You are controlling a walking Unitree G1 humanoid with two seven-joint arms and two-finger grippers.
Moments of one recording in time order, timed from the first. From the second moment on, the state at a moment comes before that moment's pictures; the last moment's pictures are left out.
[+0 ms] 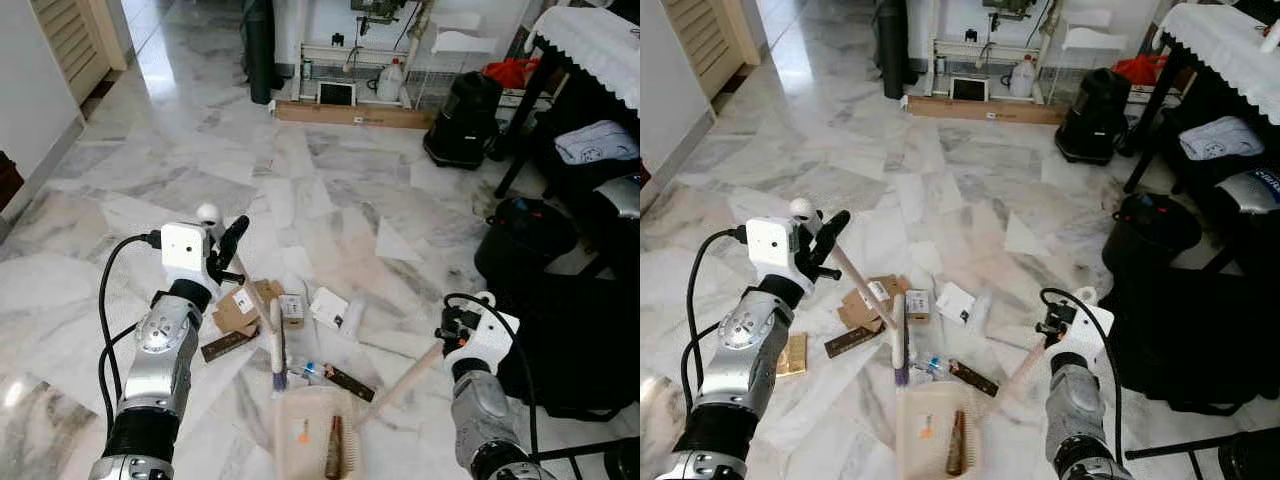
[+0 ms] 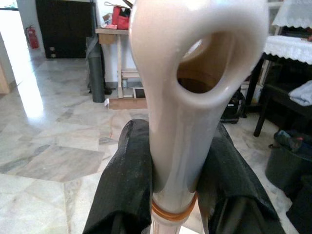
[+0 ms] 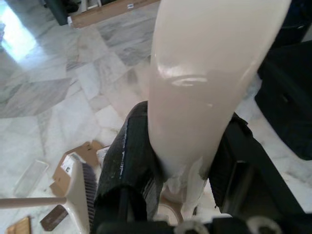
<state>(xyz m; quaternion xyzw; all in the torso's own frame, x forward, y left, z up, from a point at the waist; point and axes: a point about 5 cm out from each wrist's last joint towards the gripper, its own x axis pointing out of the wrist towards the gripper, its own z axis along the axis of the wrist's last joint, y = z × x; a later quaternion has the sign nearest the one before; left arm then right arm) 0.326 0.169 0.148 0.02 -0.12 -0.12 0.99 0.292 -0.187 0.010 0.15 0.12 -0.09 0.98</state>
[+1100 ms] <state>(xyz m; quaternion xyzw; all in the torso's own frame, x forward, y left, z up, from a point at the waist) 0.324 0.156 0.144 0.09 -0.11 -0.19 0.97 0.302 -0.203 0.053 0.09 0.01 -0.09 0.99</state>
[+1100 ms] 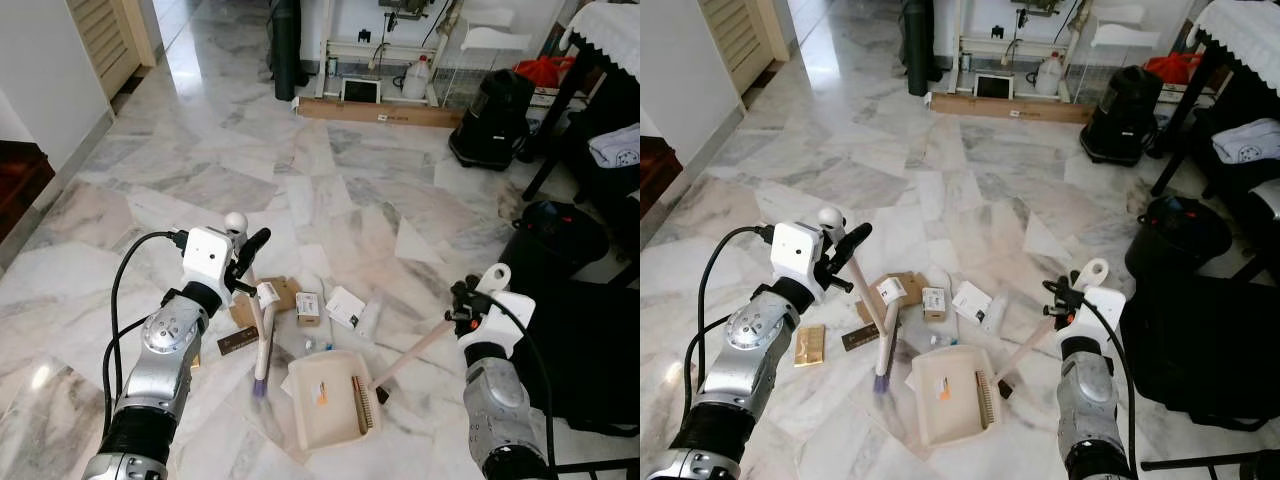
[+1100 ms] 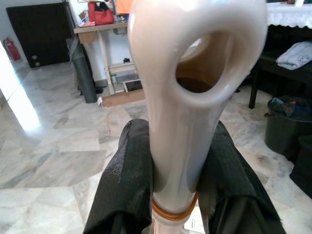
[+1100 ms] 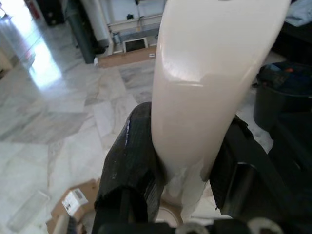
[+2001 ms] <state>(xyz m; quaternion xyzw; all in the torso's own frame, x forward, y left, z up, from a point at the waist) 0.324 0.155 0.130 0.03 -0.11 -0.11 0.99 0.308 -0.208 0.059 0.17 0.00 -0.19 0.97</state>
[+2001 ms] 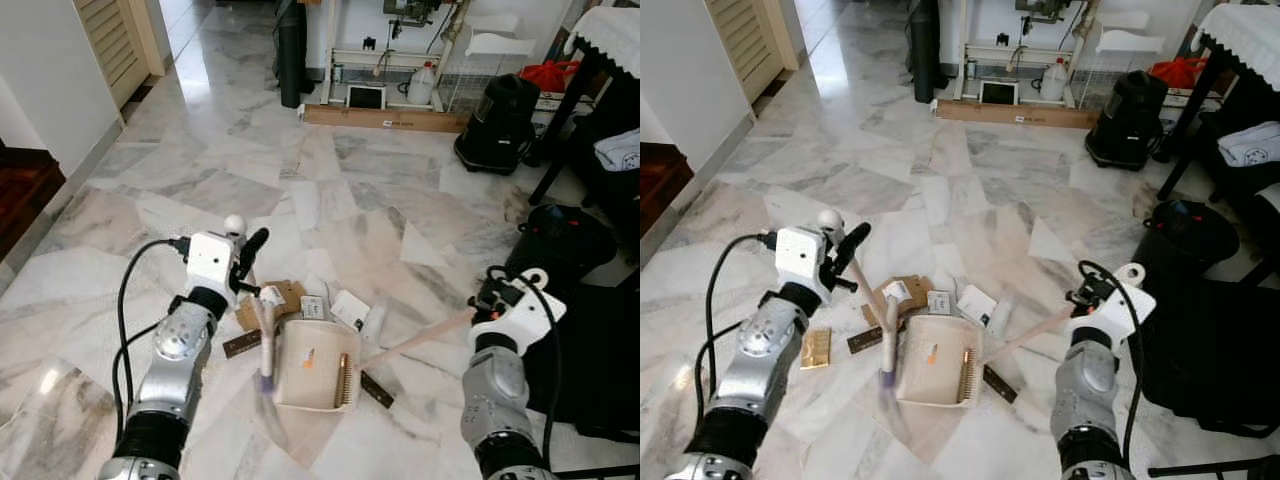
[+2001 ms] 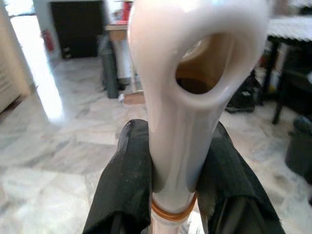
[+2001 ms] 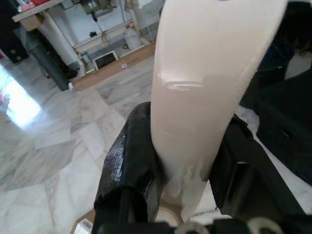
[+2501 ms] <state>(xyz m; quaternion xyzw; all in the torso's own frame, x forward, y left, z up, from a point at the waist) 0.321 0.157 0.122 0.02 -0.10 -0.09 0.99 0.314 -0.212 0.085 0.11 -0.05 -0.17 0.98</state>
